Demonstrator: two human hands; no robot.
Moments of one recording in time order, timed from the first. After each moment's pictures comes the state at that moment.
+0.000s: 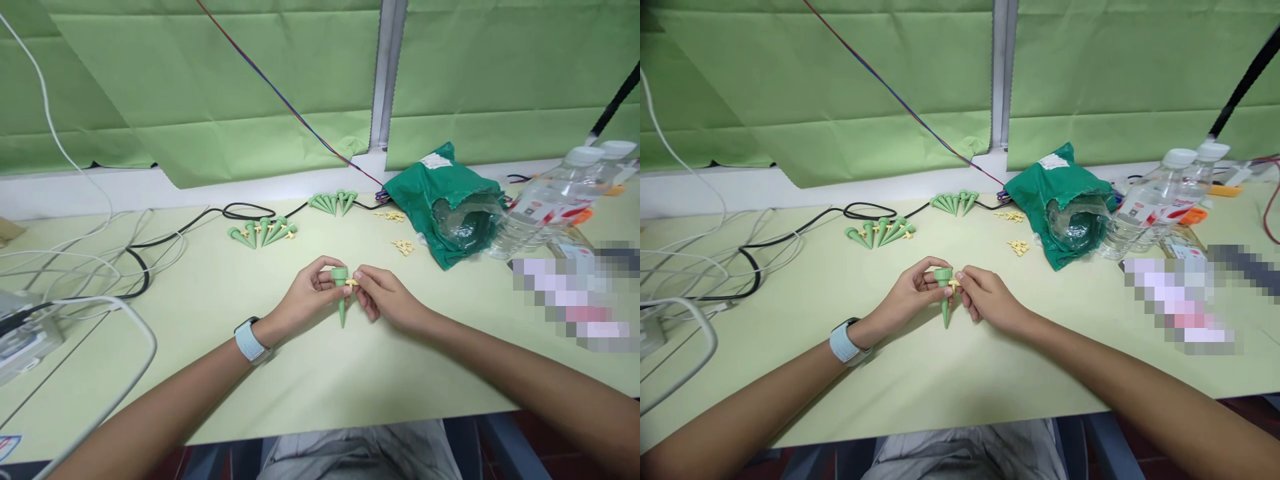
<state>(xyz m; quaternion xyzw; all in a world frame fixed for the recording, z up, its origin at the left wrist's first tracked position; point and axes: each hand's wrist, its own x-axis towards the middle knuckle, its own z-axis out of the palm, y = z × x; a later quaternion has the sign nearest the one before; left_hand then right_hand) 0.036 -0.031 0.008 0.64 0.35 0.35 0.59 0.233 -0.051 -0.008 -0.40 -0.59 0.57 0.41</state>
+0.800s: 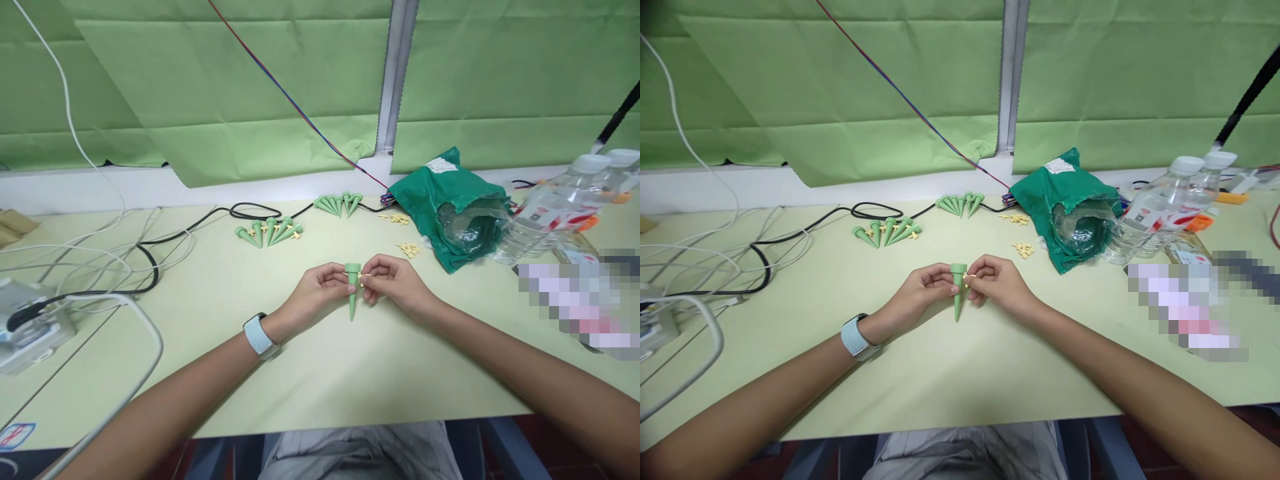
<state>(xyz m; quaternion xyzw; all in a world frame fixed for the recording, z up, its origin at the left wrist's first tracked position) 0.037 -0.025 -0.001 0.56 0.33 0.37 0.66 0.241 -0.037 -0.004 -0.41 -0.54 0.58 0.46</state>
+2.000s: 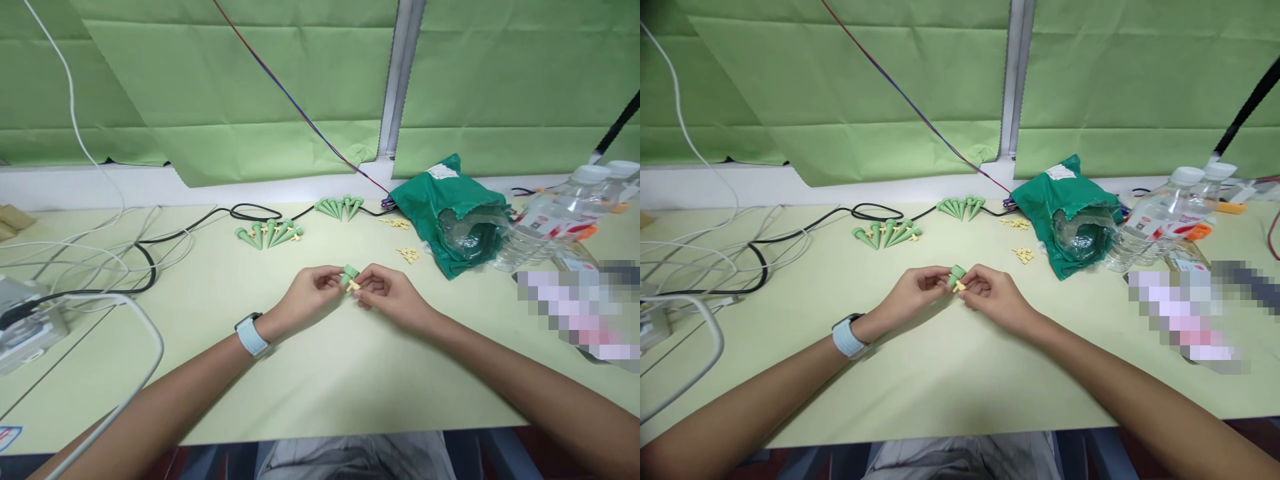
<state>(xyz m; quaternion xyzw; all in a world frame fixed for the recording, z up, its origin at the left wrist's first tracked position) 0.025 -0.017 0.003 0.69 0.41 0.35 0.48 0.238 -0.044 -0.010 -0.42 -0.64 0.50 0.42</state>
